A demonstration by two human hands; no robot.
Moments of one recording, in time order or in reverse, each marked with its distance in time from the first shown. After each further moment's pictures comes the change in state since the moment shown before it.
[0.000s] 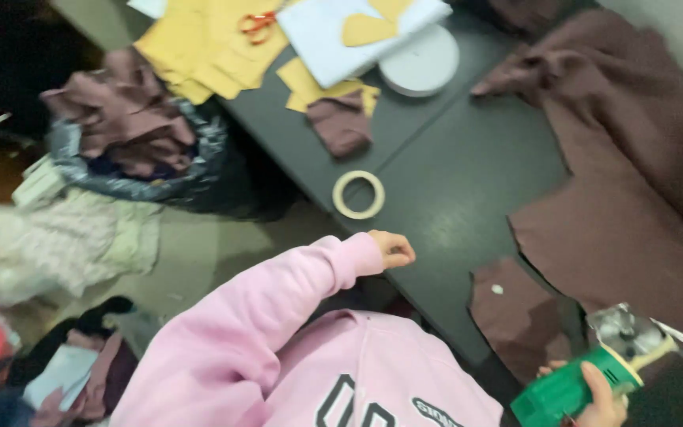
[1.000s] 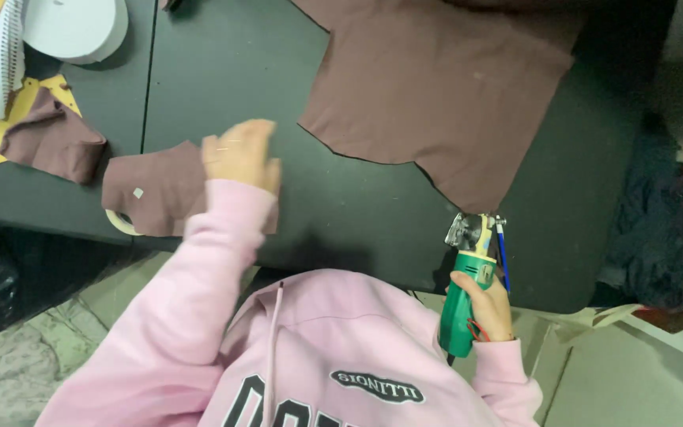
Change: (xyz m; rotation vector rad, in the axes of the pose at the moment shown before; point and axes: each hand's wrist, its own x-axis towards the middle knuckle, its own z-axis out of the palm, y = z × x) left_hand 0.118 0.126 0.055 0.878 0.677 0.172; right_hand -0.099 0.047 -0.028 0.043 0.173 -0.074
